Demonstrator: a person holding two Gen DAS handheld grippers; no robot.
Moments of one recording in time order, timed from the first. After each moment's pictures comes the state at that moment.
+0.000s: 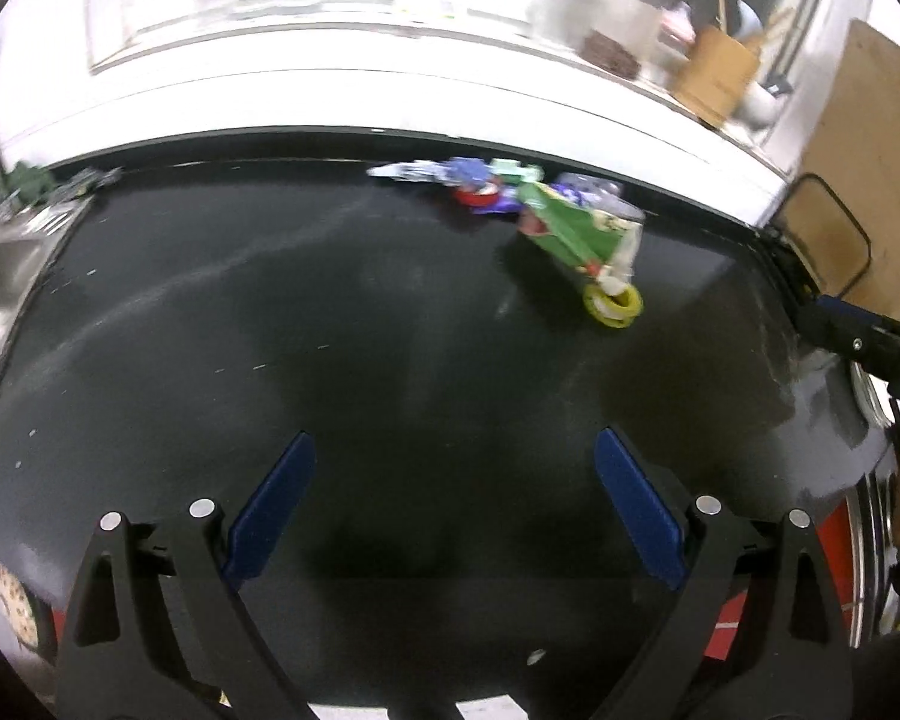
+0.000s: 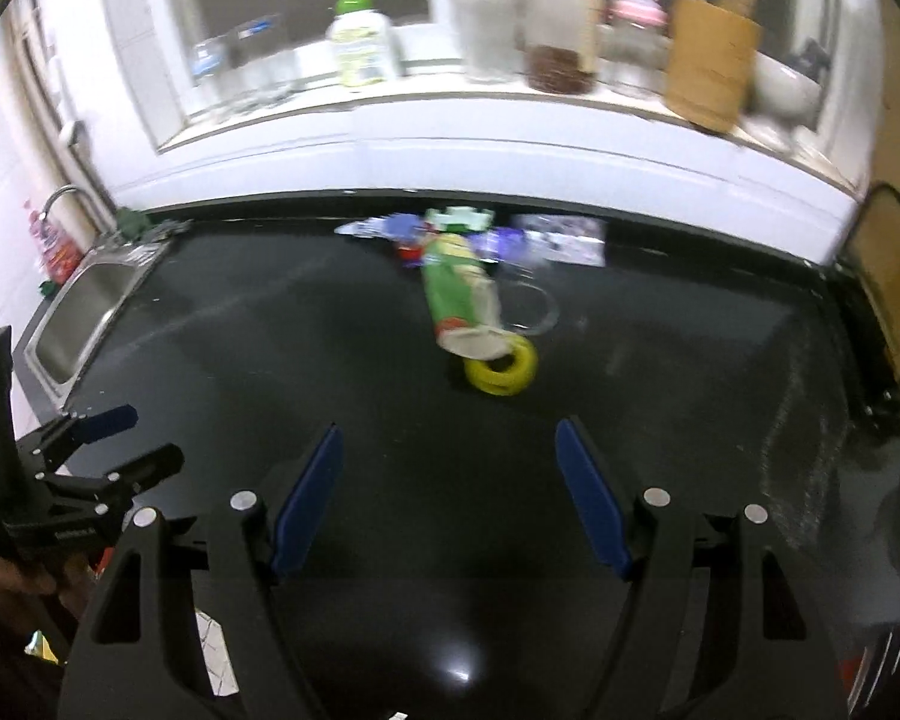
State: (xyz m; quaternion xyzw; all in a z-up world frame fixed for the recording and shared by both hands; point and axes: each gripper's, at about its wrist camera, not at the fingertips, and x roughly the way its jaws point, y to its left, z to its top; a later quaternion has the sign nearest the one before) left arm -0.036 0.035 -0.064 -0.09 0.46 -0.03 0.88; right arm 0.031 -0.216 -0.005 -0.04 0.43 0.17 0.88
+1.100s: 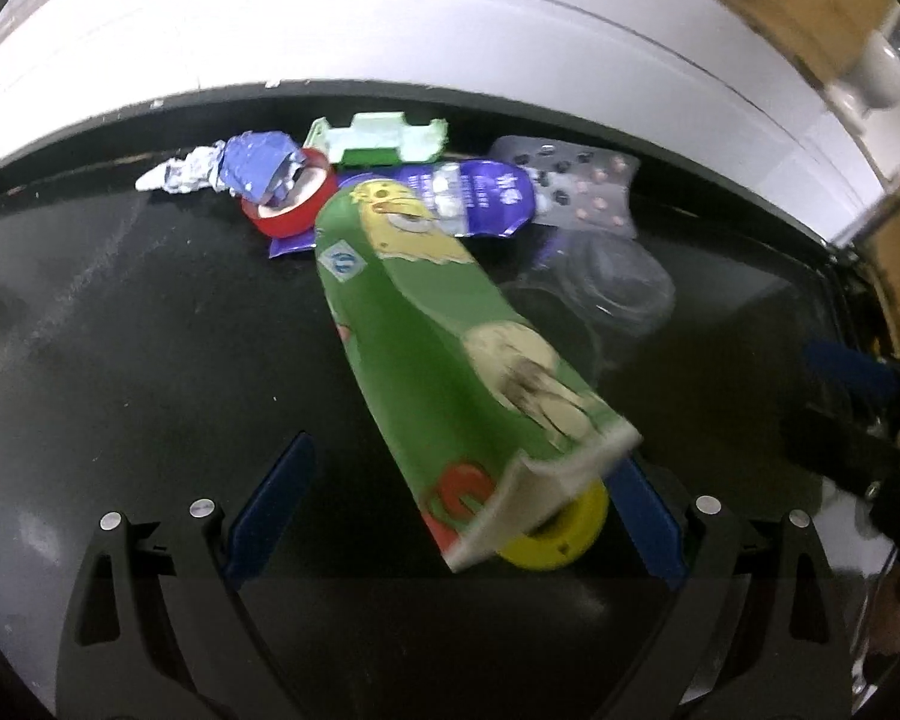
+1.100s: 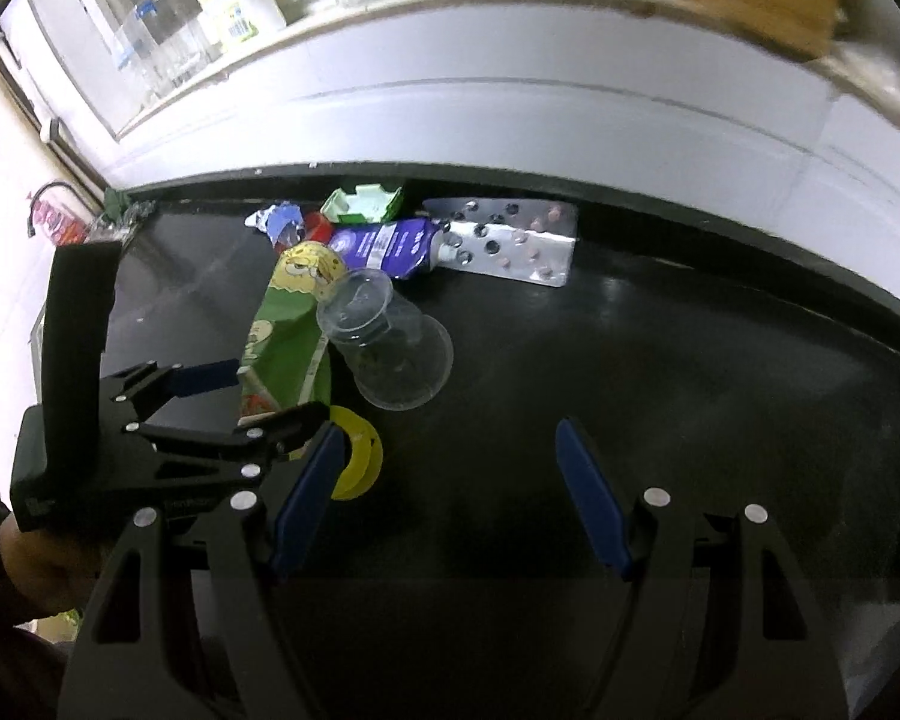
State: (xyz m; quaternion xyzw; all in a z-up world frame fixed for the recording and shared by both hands) left arm 0.190 -0.092 -0.149 -0.10 0.55 0.00 0.83; right arm 0.223 -0.274 -0.077 -0.05 0.50 0.26 0.82
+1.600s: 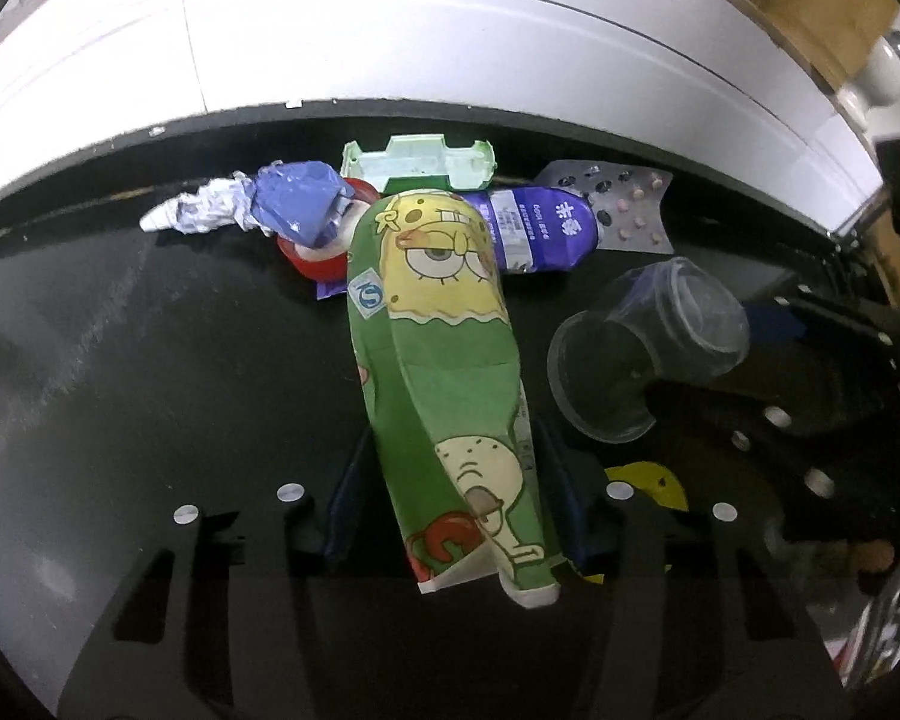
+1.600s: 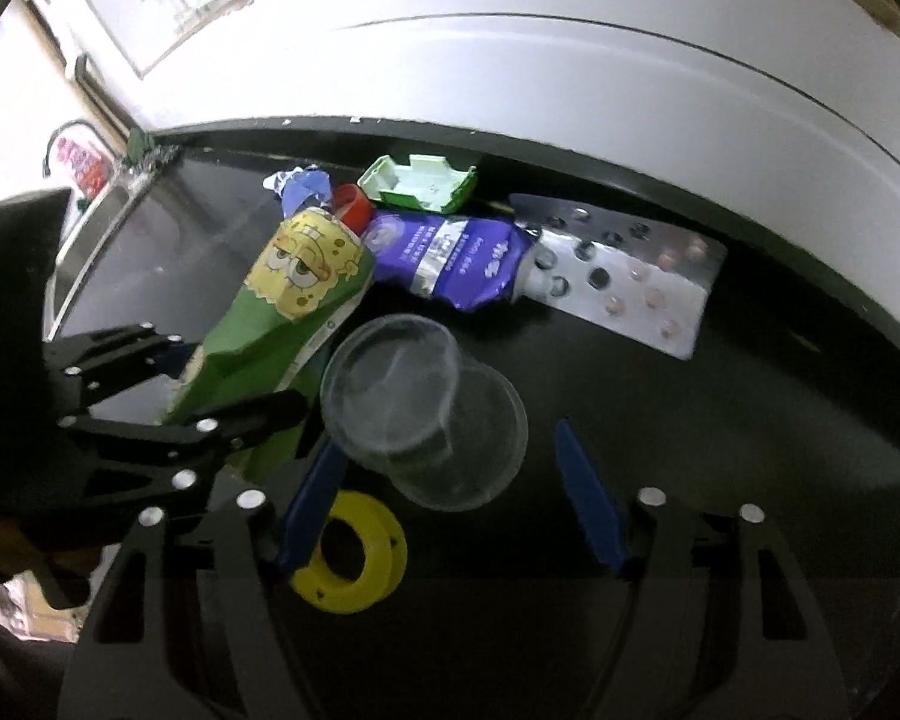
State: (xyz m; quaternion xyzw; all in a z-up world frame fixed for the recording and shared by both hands) left arm 0.203 -0.059 -0.157 -0.07 0.53 -0.04 0.84; right arm 0.273 -0.209 -0.120 -0.10 0.51 0.32 0.79
